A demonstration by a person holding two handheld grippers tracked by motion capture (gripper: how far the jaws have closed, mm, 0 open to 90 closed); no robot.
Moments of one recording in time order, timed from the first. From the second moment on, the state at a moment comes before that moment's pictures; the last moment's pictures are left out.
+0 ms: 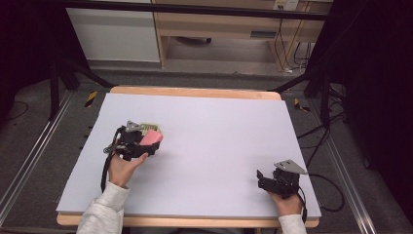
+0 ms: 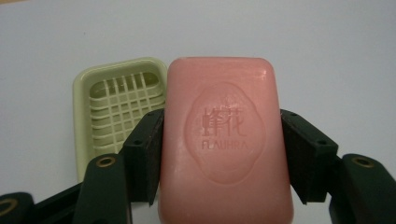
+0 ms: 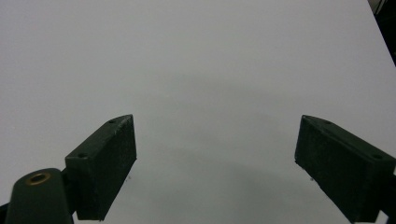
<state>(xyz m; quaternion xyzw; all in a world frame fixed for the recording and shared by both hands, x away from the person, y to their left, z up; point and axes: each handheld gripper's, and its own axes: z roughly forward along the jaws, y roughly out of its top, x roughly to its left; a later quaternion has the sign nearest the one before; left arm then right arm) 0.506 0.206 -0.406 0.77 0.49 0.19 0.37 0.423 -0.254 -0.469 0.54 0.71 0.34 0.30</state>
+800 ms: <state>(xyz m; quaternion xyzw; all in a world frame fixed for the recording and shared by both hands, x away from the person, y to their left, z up) 0.537 0.216 -0.417 0.76 0.51 0.20 0.35 0.427 -0.251 -0.471 0.54 0.71 0.34 0.29</state>
